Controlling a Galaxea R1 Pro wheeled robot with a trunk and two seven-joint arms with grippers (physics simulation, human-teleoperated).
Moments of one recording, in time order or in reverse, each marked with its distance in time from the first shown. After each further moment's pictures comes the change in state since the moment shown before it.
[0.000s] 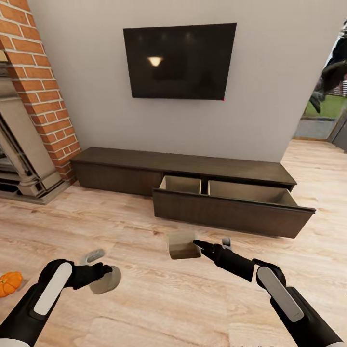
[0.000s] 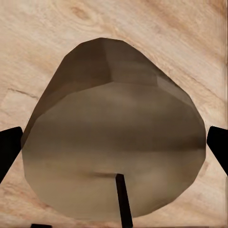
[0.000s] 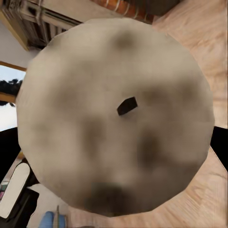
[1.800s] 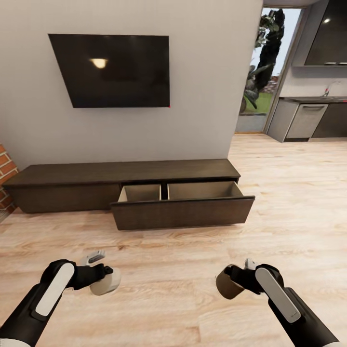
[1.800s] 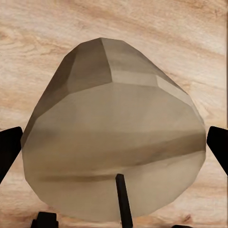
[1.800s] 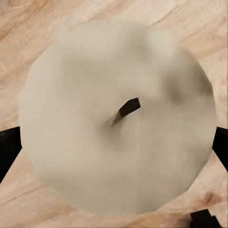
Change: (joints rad) left arm 0.001 0.000 -0.020 0.001 -0.010 -0.003 0.006; right arm 0.000 0.013 0.006 0.017 0.019 0.008 -1.143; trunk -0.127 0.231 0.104
